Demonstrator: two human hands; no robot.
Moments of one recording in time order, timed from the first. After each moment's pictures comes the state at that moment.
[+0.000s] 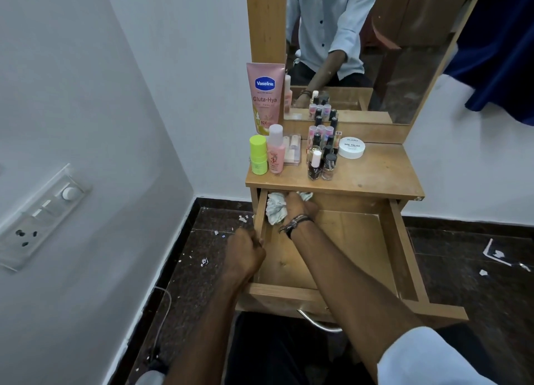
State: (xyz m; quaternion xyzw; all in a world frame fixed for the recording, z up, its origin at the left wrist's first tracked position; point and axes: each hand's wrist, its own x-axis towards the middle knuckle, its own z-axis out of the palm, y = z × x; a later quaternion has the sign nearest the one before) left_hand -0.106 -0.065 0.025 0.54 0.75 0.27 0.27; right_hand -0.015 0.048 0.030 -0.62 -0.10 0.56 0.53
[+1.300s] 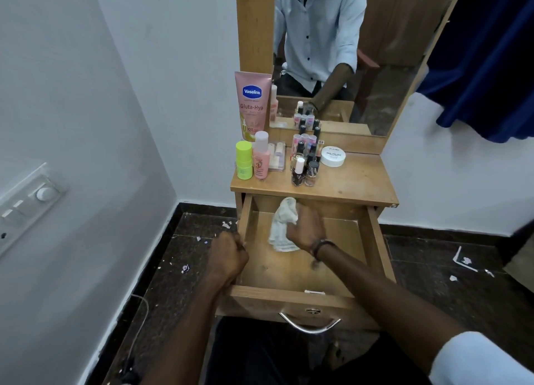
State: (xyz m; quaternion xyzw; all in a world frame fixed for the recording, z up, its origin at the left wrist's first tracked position) left_hand -0.107 -0.064 0.023 0.55 0.73 0.29 0.28; right_hand 0.069 0.028 0.019 -0.59 -0.72 0.26 0.25
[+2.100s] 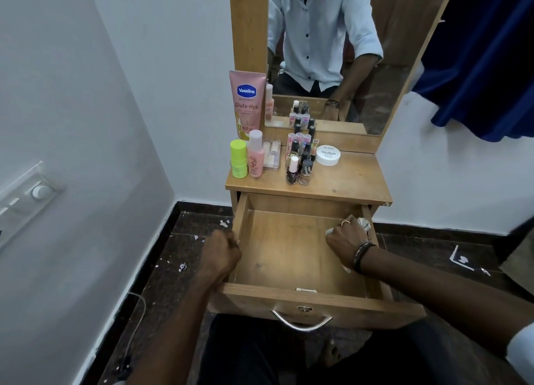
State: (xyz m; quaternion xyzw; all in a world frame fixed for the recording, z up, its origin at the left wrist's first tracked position) left_hand -0.110 -0.065 0.022 0.55 0.73 0.28 0.30; right_hand 0.156 0.015 0.028 -0.47 -0.81 -0.19 -0.31
